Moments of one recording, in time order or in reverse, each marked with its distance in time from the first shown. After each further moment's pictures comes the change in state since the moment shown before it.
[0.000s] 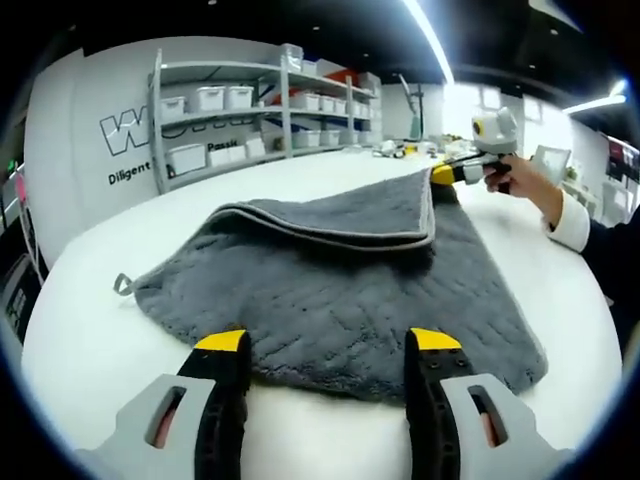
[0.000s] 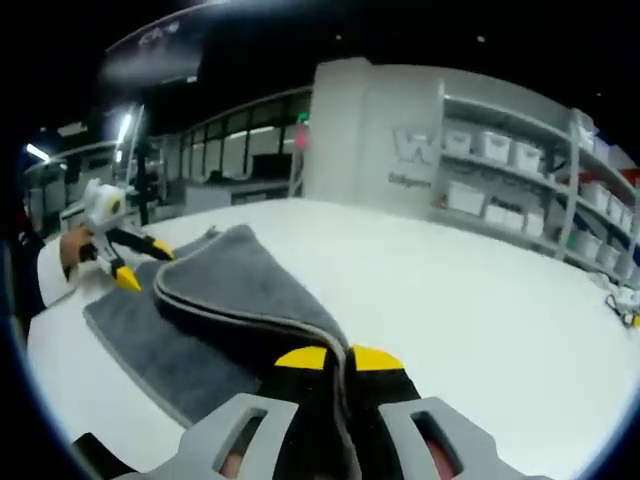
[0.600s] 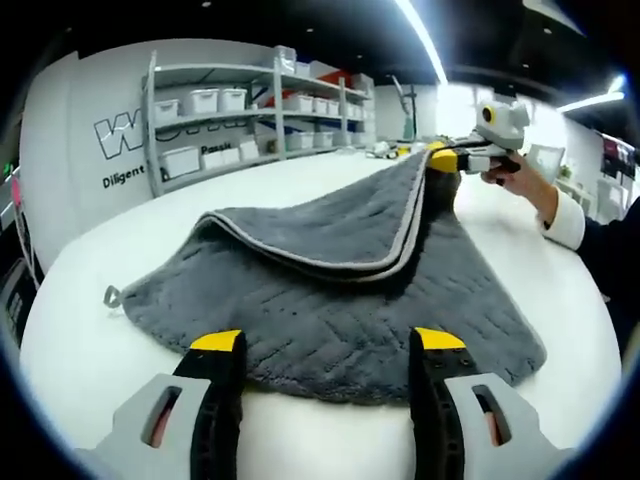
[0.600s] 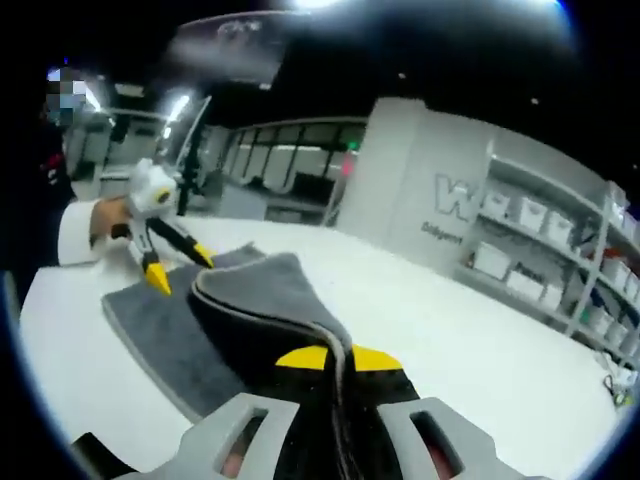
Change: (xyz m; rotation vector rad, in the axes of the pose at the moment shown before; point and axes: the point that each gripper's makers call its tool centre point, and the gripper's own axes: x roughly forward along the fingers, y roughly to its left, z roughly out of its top) left arm 0.001 -0.006 0.000 0.009 -0.008 -0.028; right arm 0.000 0.044 0.041 -0.216 -0.117 0.090
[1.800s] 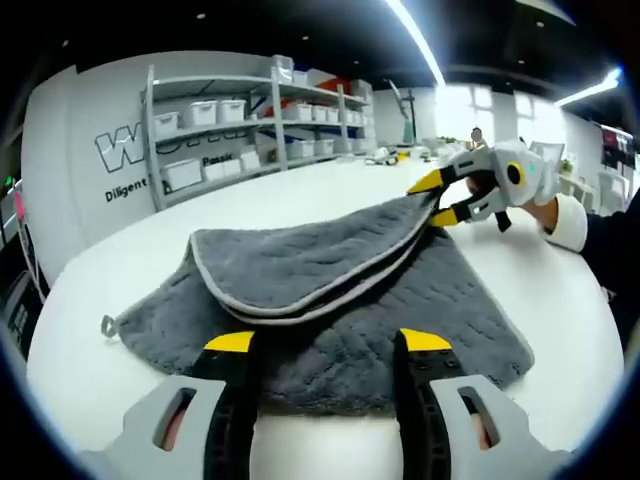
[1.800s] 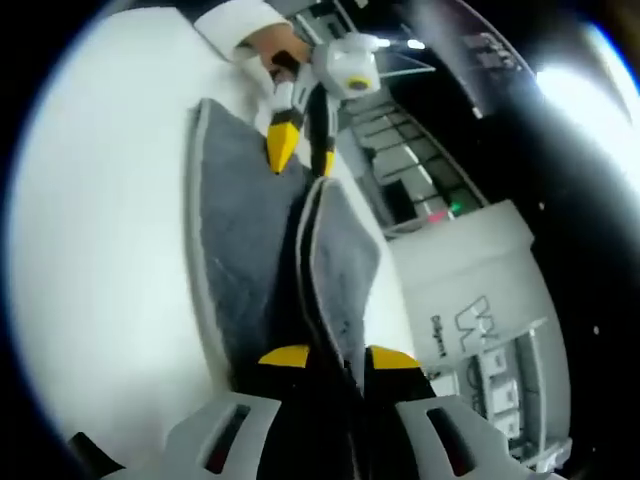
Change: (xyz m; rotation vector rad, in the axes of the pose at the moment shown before) left arm 0.003 -0.011 0.012 0.056 -0.026 0.020; right arm 0.029 0.074 -0.023 -0.963 0.009 0.121
